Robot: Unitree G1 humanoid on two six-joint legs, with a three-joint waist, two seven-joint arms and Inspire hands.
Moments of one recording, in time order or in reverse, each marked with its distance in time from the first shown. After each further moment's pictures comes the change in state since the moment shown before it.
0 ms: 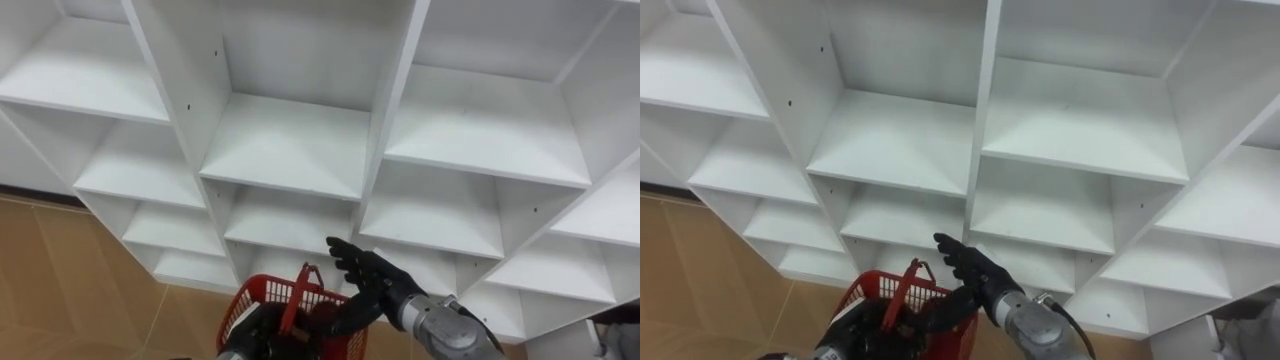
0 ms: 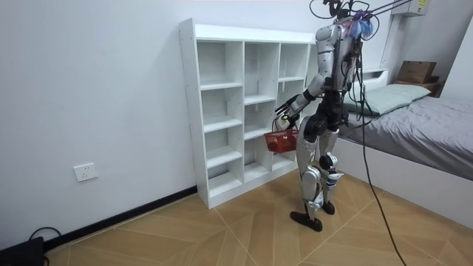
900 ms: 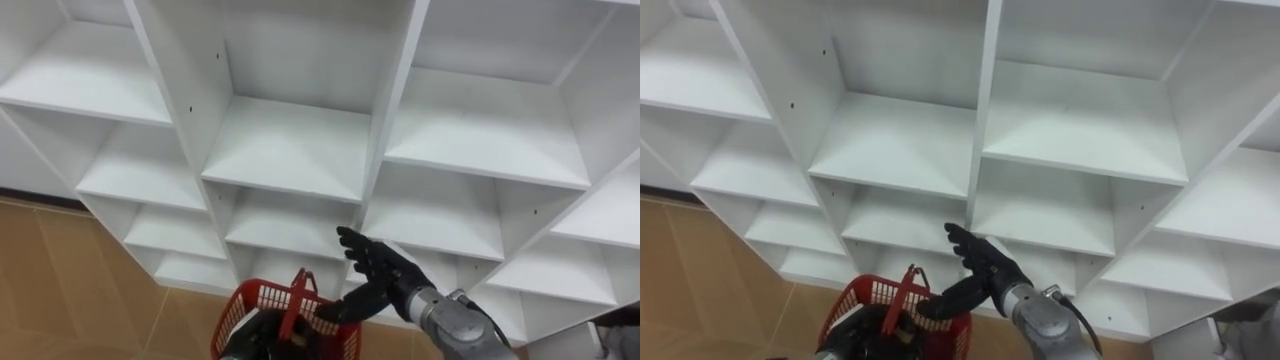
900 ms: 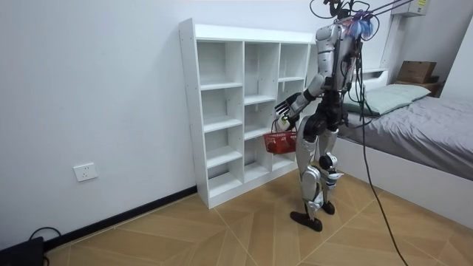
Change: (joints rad) left arm 0.021 0.001 0.006 0.005 0.000 0.012 0.020; right arm -0.008 0.002 -0.079 -0.004 -0.004 -0.001 -0.023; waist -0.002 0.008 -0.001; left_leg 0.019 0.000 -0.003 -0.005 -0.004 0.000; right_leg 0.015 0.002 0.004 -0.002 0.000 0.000
